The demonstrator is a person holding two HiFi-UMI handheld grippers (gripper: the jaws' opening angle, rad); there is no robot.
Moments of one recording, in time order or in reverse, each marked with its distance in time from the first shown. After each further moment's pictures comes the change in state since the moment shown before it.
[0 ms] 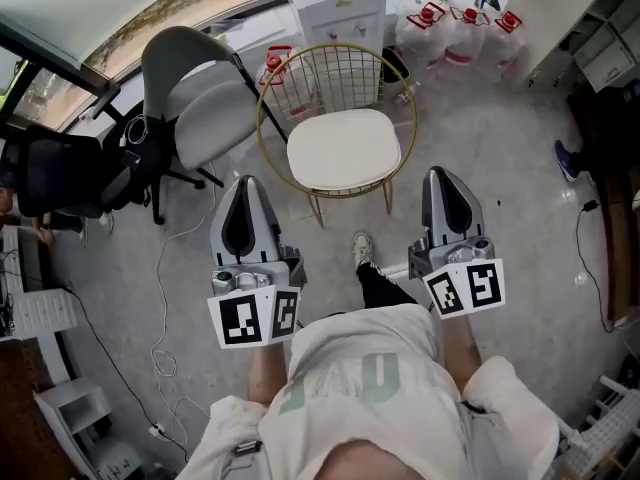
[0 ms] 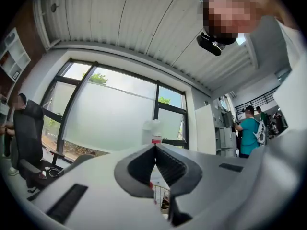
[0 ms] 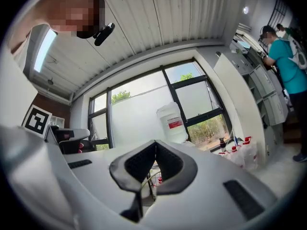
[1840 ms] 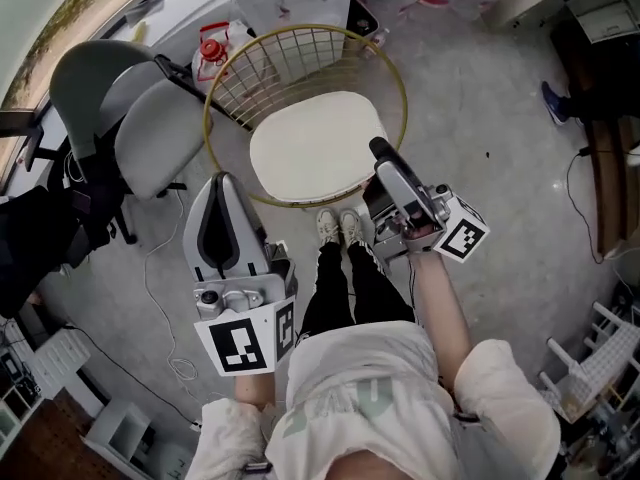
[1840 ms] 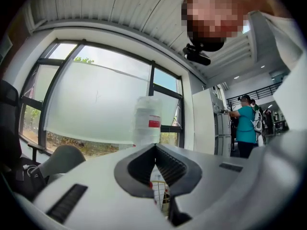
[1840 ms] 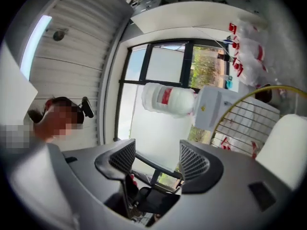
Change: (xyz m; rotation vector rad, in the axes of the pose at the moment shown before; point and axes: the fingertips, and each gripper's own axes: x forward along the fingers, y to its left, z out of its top) left arm 0.208 0.038 -0.101 0.034 0.154 -0.106; right arm 0.198 -0.044 -0.140 0.996 0.013 0.325
